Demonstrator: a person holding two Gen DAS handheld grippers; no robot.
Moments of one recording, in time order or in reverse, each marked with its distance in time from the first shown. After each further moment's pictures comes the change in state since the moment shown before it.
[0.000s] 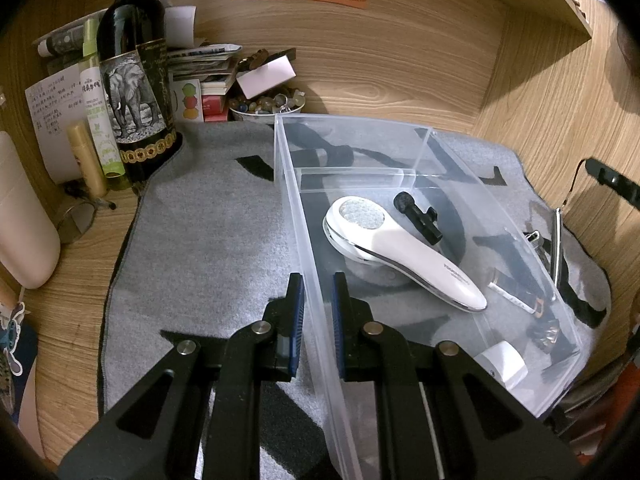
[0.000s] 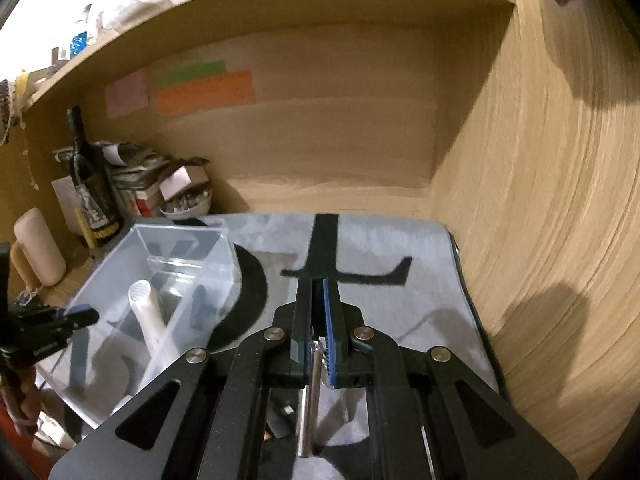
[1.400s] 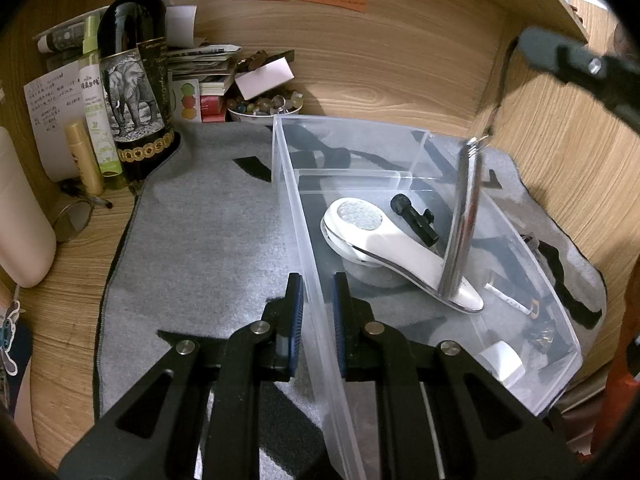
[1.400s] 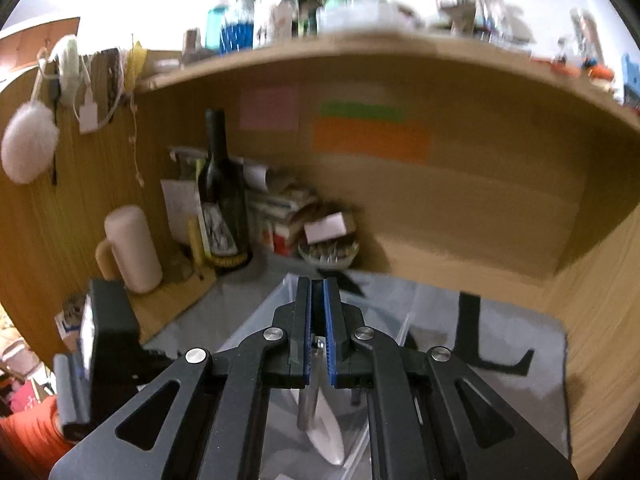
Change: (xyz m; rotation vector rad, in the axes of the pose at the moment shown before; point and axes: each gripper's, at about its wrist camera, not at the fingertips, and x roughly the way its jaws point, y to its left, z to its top) left arm -0.002 0.003 0.000 -0.010 -0.008 -0.021; right arm 0.006 0.139 0.037 -0.214 -0.083 0.289
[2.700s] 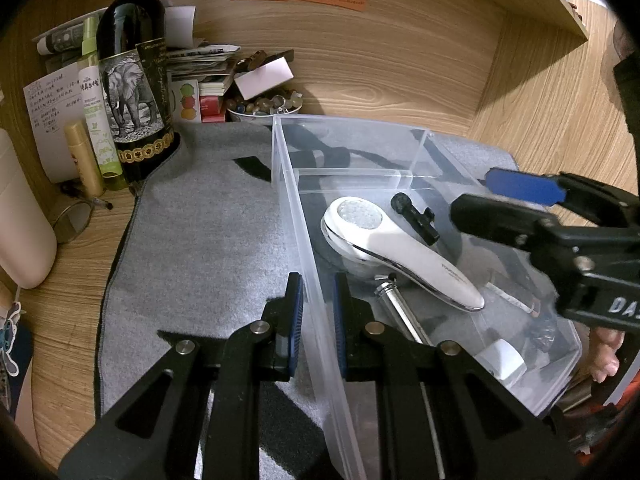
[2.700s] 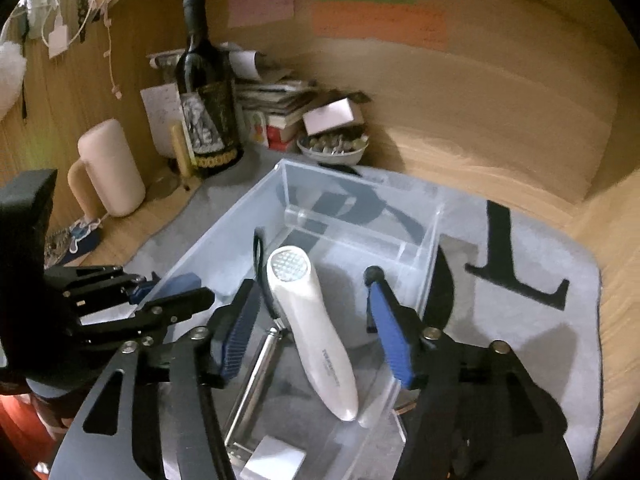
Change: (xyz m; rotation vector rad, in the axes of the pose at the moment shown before) left arm 0.000 0.000 0.000 0.000 0.000 -0.001; right arm 0.049 -0.008 -0.049 0.023 0.264 0.023
